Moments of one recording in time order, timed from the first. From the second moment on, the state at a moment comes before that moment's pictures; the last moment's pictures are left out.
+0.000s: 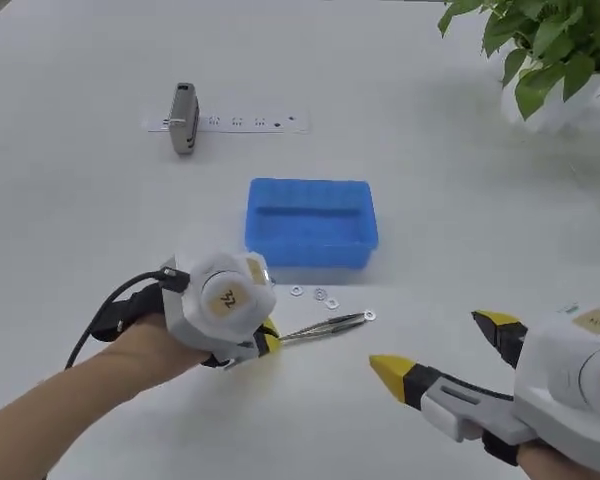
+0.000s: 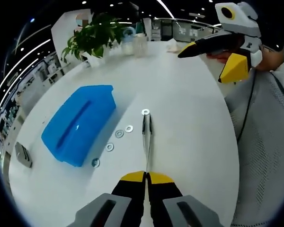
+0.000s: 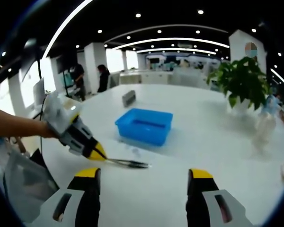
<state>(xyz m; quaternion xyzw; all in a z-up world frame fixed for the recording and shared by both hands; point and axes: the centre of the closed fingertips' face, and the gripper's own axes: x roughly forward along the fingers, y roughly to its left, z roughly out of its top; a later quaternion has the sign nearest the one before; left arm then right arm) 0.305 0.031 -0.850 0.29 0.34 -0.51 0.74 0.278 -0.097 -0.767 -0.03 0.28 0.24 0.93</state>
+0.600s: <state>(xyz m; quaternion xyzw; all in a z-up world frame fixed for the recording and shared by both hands) 0.270 0.025 -0.776 0.27 0.27 -0.50 0.78 0.253 -0.050 -0.772 -0.05 0.30 0.35 0.89</state>
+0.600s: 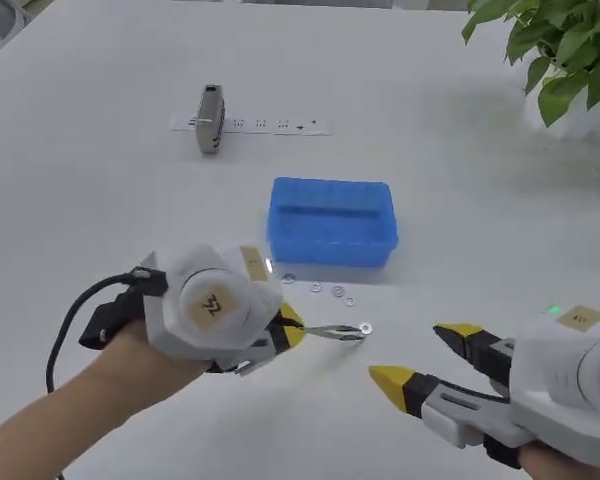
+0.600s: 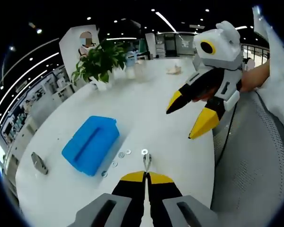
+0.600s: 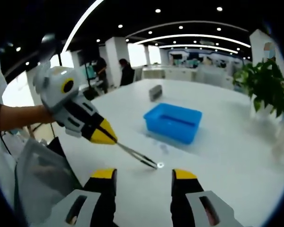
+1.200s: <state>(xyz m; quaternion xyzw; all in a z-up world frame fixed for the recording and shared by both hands) 0.253 0.033 -0.737 0.28 0.24 -0.50 0.78 0.248 0.006 -0.759 -0.10 0.28 0.47 0.83</state>
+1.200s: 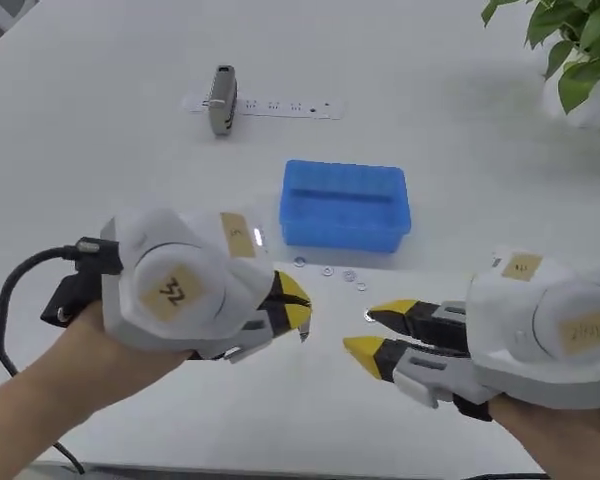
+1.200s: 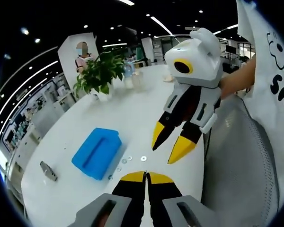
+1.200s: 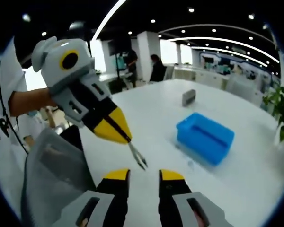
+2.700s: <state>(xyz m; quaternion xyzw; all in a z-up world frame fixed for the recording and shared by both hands) 0.269 0.085 -0.719 0.14 0.23 -0.32 0.91 0.280 0.050 -0.773 -0.20 0.24 0.55 0.78</state>
